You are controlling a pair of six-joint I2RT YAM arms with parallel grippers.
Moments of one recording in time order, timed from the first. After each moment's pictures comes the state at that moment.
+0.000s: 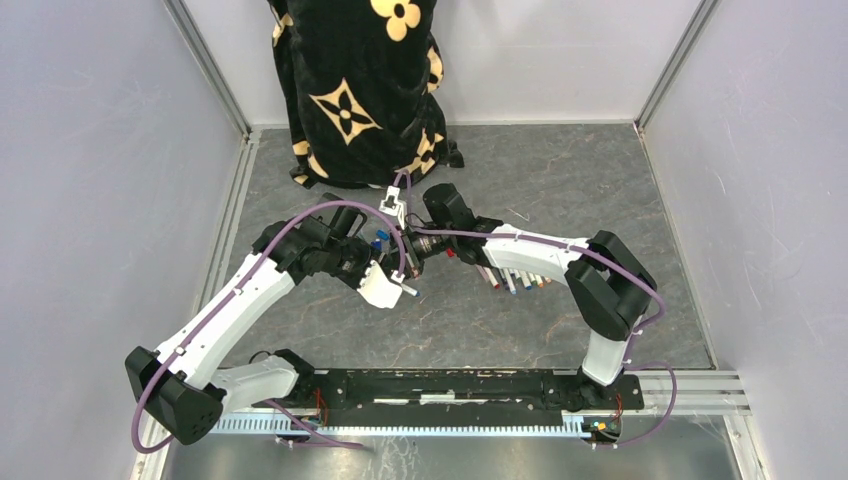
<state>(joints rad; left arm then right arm) -0.58 1.11 1.10 -1.06 0.35 1.55 0.84 1.81 1.19 0.16 -0.96 0.53</state>
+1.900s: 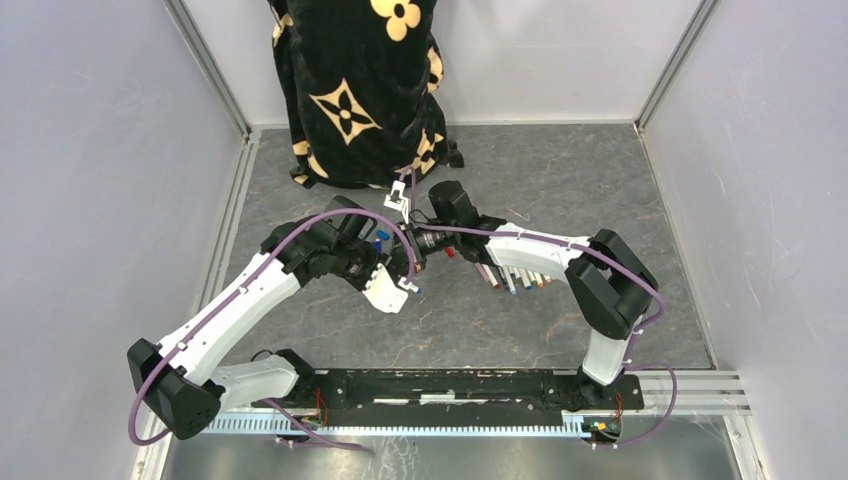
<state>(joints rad) -0.65 1.13 1.10 -1.04 0.27 1.56 0.82 1.81 1.17 0.22 -0.99 0.62</state>
